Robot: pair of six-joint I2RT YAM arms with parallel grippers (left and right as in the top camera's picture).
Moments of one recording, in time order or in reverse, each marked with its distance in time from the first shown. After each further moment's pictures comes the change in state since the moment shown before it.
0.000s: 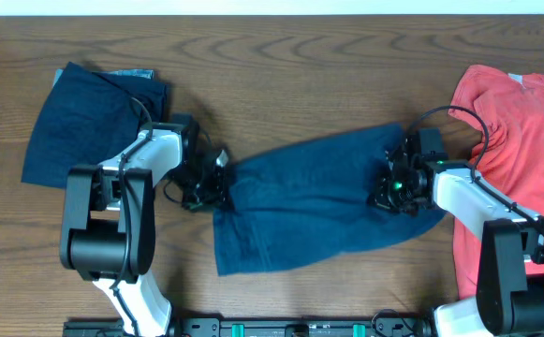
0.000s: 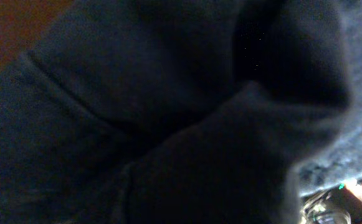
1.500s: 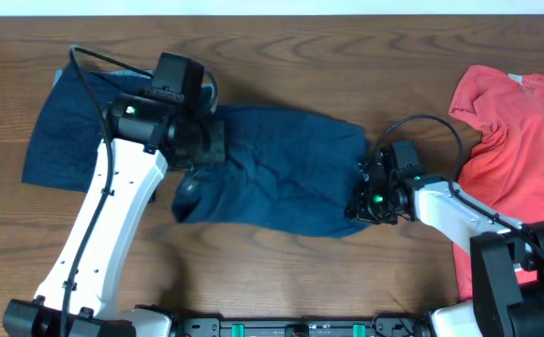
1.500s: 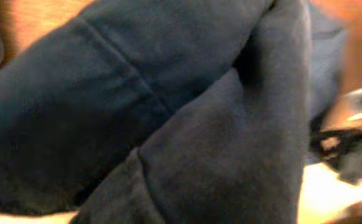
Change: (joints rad) left arm -0.171 -0.418 0.397 -0.190 -0.340 -0.220; right arm 0.151 -0.026 -0.085 0.137 -0.096 0.000
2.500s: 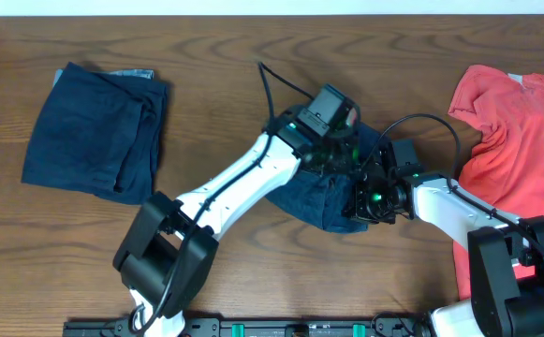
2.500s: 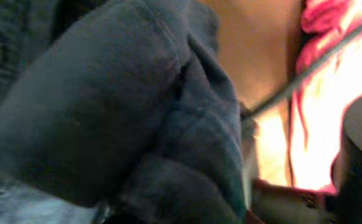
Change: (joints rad) left arm -0.475 0.407 0.000 0.582 0.150 -0.255; right arm 0.000 0.018 0.012 -0.020 -0.023 0.005
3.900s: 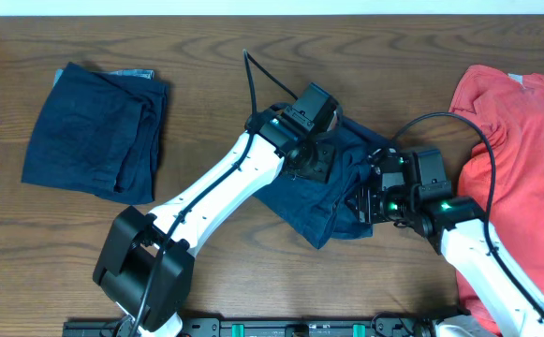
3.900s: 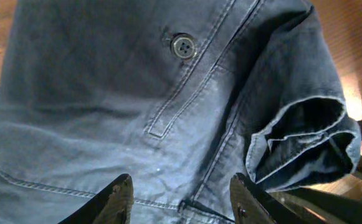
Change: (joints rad) left arm 0.053 -0.089 0.000 -0.260 -0.134 0.214; right arm 0.011 -0.420 -0.060 -0.028 0.114 -0.136
